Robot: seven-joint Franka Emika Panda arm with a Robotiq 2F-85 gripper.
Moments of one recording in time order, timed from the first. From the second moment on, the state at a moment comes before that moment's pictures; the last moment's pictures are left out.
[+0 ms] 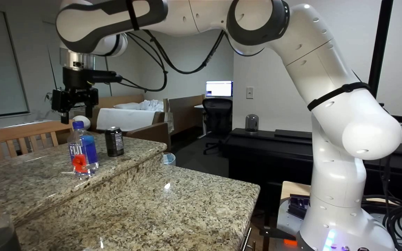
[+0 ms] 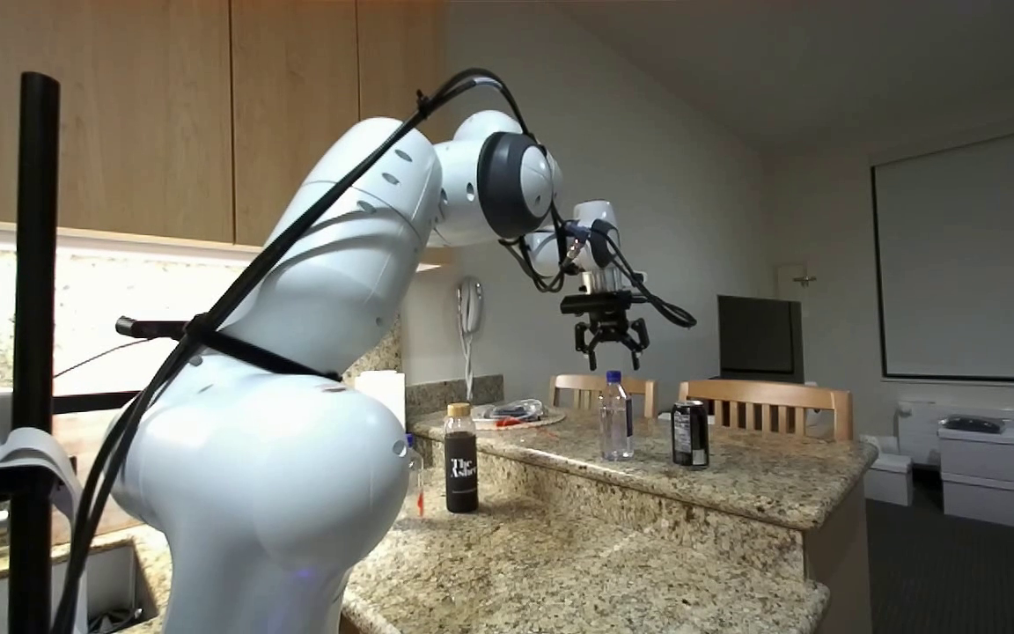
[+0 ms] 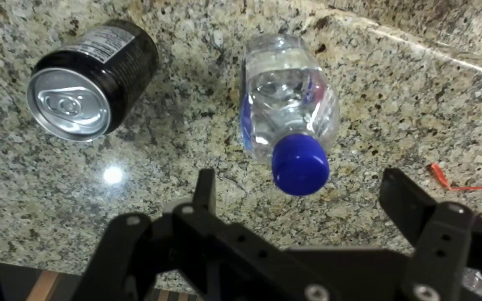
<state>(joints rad) 0.18 0.52 0.10 -1.24 -0.08 2.01 0.04</state>
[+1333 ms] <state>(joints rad) 0.17 0.55 0.10 -1.23 0.00 1.95 0.04</state>
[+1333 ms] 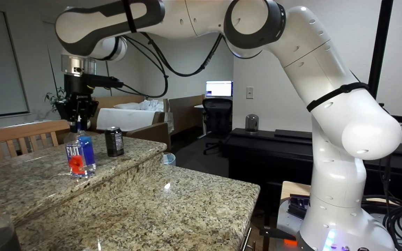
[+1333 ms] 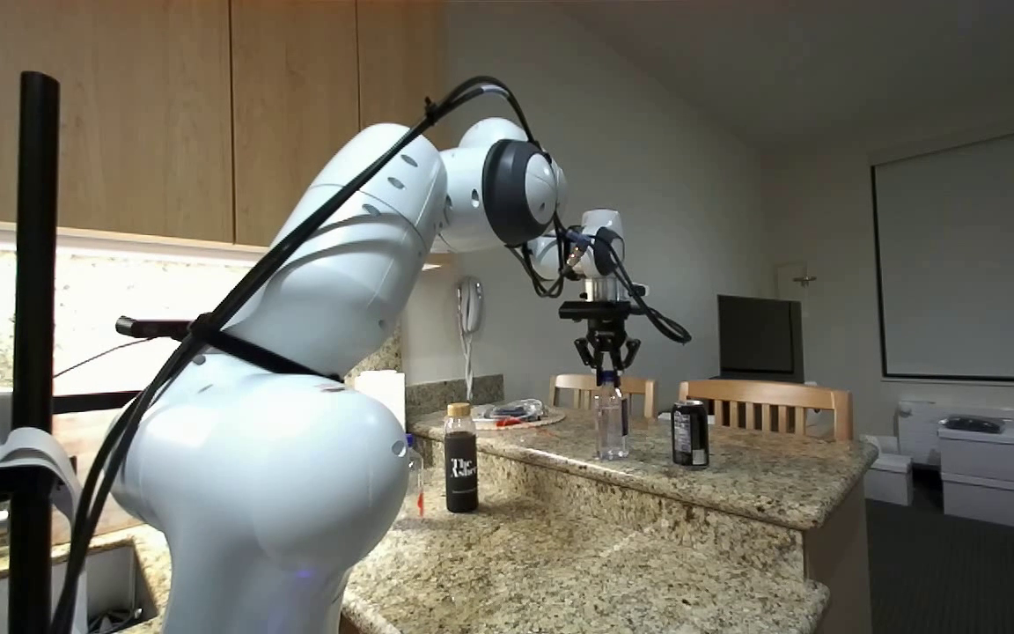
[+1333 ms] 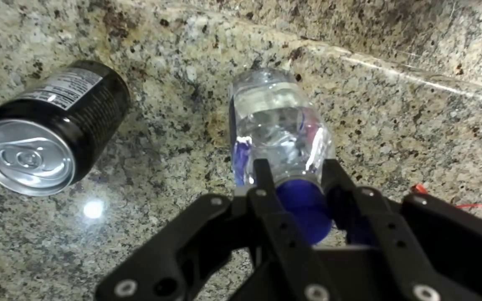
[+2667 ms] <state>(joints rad) 0.19 0.53 0.10 -1.13 0.00 1.81 0.04</state>
